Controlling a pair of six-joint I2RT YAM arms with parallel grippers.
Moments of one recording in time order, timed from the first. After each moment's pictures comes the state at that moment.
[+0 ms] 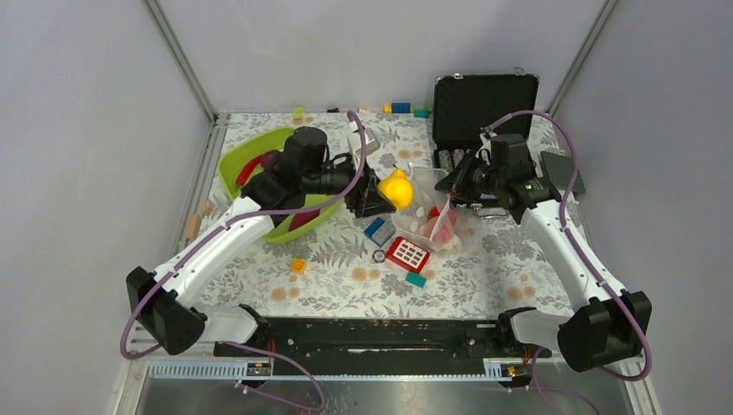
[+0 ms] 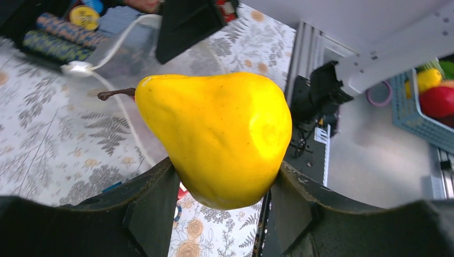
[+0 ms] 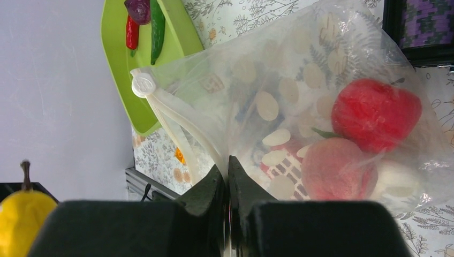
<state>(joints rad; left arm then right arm) -0.64 1.31 1.30 -0.36 0.69 -0.09 0.25 1.23 1.10 -0.53 -0.37 0.71</state>
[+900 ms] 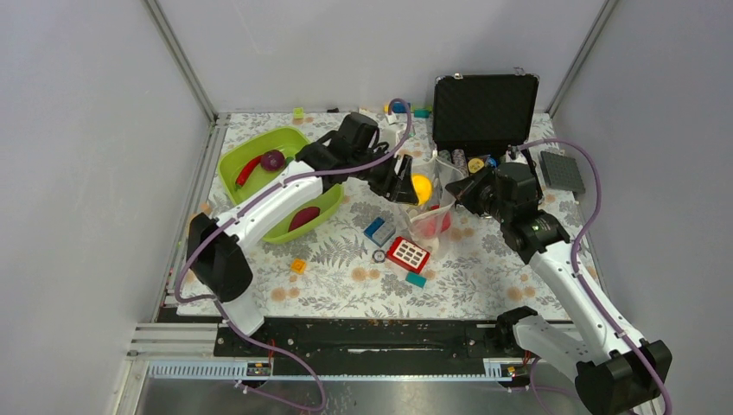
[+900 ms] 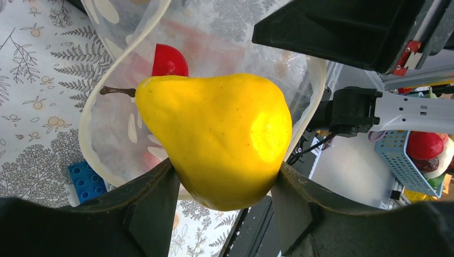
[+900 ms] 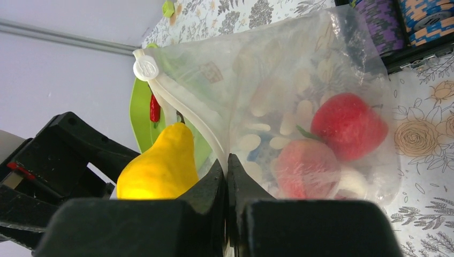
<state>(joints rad) -0.70 1.70 1.60 -0.57 0.60 -0.25 0.34 0.97 0.88 -0.37 -0.04 0.96</state>
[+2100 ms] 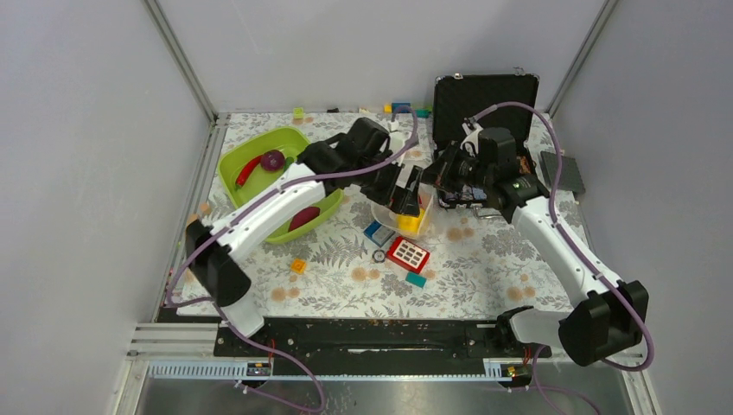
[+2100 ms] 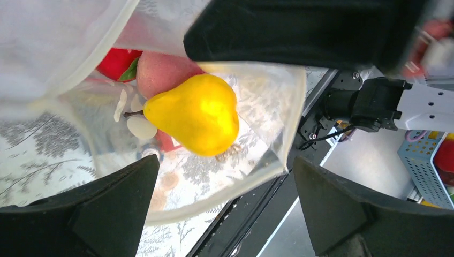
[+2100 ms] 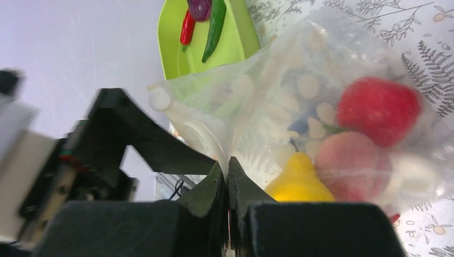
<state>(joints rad) -0.79 1.73 1.74 -0.84 0.39 -0.29 0.34 1.25 1.10 -0.34 -0.42 0.81</state>
